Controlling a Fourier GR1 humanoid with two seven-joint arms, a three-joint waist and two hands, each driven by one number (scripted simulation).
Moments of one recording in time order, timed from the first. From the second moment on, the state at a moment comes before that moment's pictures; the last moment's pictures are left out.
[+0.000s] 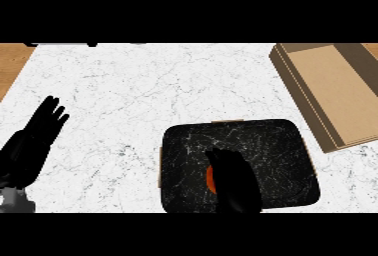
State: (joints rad) left arm -0.03 0.25 0.17 -1.67 0.25 -0.07 0.29; right arm -0.08 -0.01 0.65 -1.73 1.17 0.36 0.71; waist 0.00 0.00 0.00
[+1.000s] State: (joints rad) left arm -0.06 0.23 0.18 -1.67 0.23 -0.10 0.29; right arm -0.41 -0.03 0.19 -1.37 1.07 0.34 0.62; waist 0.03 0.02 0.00
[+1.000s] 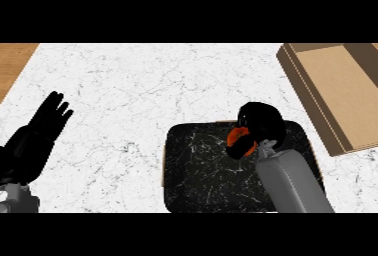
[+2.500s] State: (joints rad) left arm -0.04 0.22 0.20 -1.64 0.22 -0.11 0.28; right arm -1.20 -0.29 -0.10 -0.85 1.26 0.02 0.82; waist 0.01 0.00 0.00
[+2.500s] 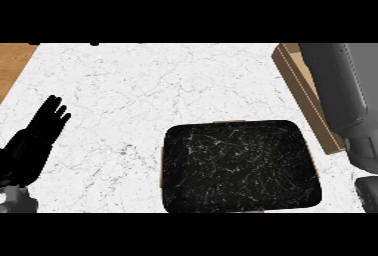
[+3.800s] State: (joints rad) left arm -0.06 0.22 0.21 -1.65 0.22 -0.12 0.29; right arm -1.06 -0.49 -0.30 -0.41 1.13 -0.23 0.44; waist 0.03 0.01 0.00
